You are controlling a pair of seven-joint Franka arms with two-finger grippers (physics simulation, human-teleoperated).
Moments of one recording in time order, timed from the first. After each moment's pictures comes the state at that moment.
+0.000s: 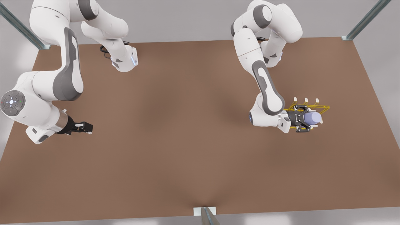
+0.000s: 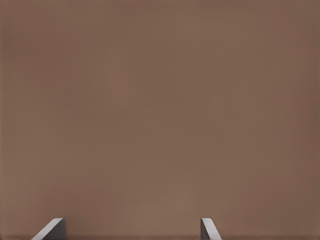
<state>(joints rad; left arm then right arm) -1.35 1.03 1.17 -2.01 0.65 1.99 -2.01 -0.02 0.30 0.04 -1.41 -0.01 1.66 0.01</state>
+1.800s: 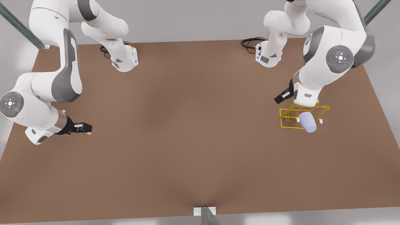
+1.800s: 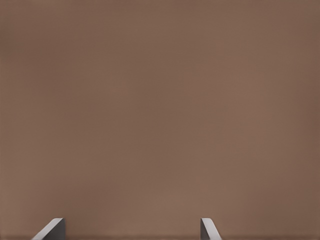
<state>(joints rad) -0.34 0.20 0.07 -1.34 -0.06 1.33 -0.75 -0.03 0.30 0.04 -1.41 0.00 1.66 0.00</state>
